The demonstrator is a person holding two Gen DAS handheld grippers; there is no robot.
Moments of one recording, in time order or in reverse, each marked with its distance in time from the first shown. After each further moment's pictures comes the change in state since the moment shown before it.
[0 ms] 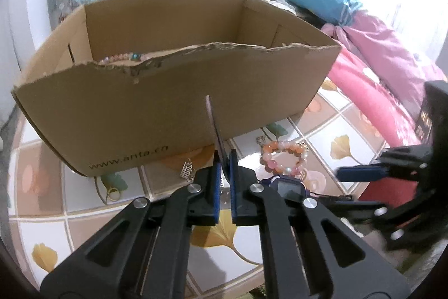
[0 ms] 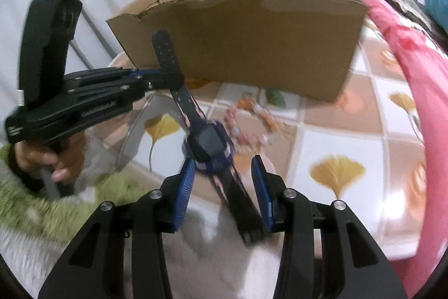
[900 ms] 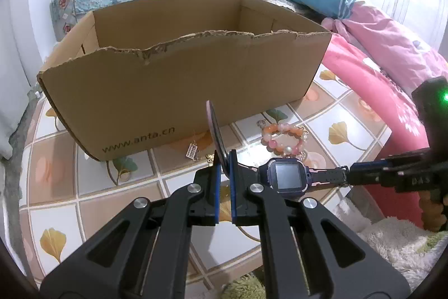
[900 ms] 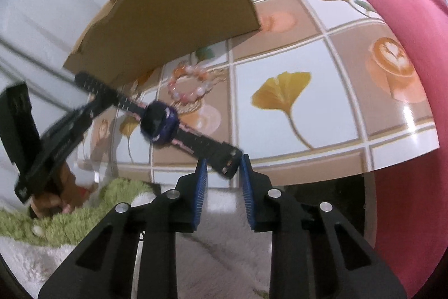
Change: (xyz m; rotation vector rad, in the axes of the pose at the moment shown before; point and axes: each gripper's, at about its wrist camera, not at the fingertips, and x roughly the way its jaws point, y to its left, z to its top) left arm -0.015 -0.010 -0.019 0.031 -0.008 0.038; right arm 0.017 -0.059 -0.021 0.413 0.038 0.054
